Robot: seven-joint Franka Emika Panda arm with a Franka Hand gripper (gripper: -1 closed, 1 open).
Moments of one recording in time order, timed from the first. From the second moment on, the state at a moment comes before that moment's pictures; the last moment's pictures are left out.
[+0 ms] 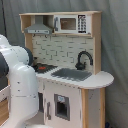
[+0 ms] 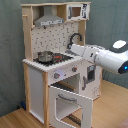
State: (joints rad) arm 0.52 0.11 0.98 -1.88 -1.80 1.55 -0.04
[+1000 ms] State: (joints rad) arm 0.52 0.04 1.00 -2.00 -1.80 1.67 0.21
